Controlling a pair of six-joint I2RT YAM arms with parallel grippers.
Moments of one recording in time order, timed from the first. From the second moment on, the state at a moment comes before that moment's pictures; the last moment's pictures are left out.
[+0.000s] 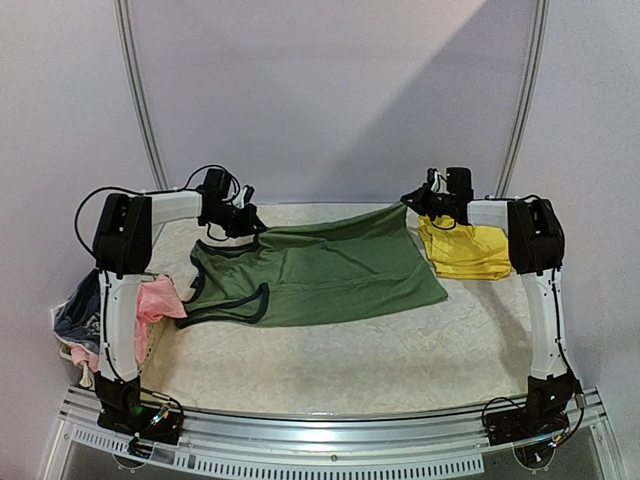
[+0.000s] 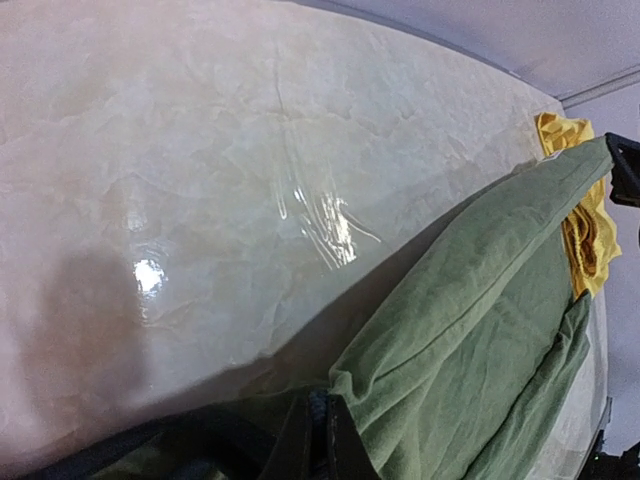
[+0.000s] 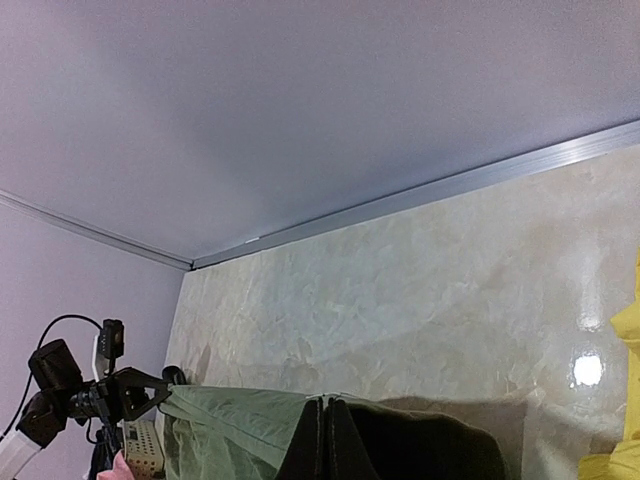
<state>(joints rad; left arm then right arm) -0.23 2.31 1.79 -0.35 0.48 -0.32 0.15 2.46 1.88 0.18 -0.60 0.78</state>
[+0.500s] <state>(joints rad) -0.29 2.12 1.42 -0.18 0.41 -0.27 0.13 2.33 1.59 0.21 -0.59 0.71</state>
